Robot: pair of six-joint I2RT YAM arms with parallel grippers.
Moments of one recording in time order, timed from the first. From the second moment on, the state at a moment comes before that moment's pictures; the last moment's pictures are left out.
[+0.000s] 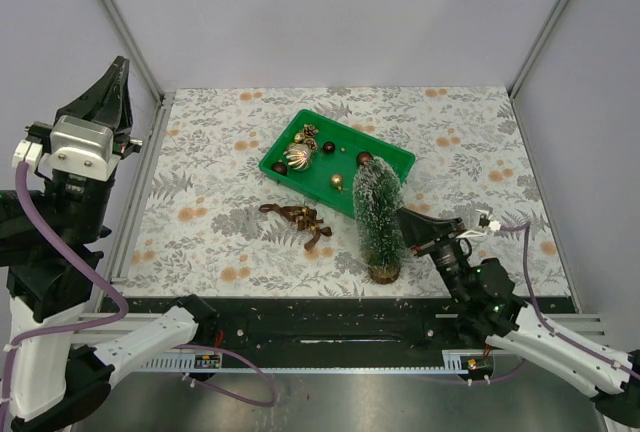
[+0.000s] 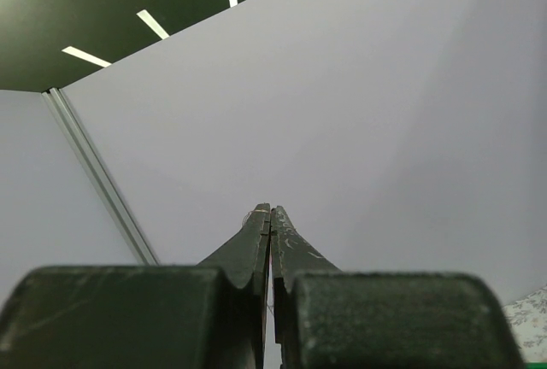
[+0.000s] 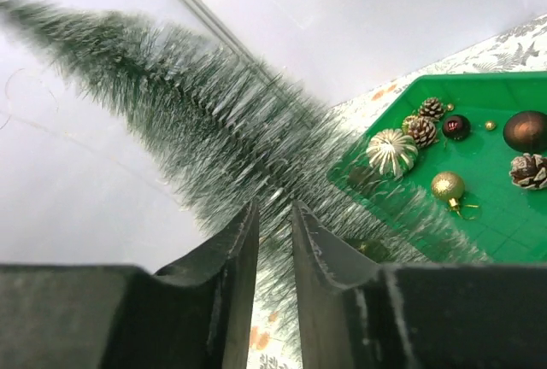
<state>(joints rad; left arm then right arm) -0.63 0.83 1.64 -0.19 -0.17 0.68 1.00 0.30 0.14 0.51 0.49 0.66</state>
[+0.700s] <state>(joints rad) -0.63 0.83 1.64 -0.19 -0.17 0.69 1.00 0.19 0.36 0.01 0.60 0.60</state>
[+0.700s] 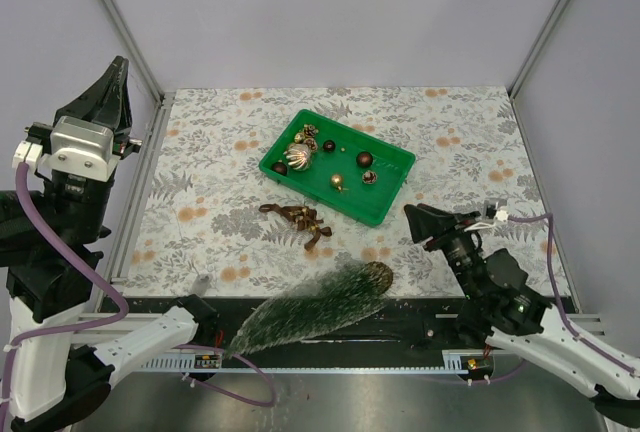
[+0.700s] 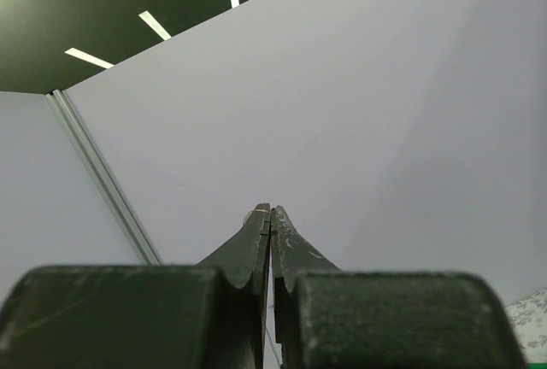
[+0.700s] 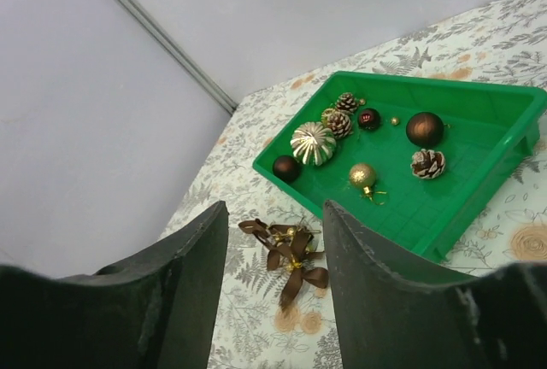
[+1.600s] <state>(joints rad) -0.63 0.83 1.64 -0.19 -0.19 0.72 0.90 1.67 1.04 -0.05 -0.09 0.38</state>
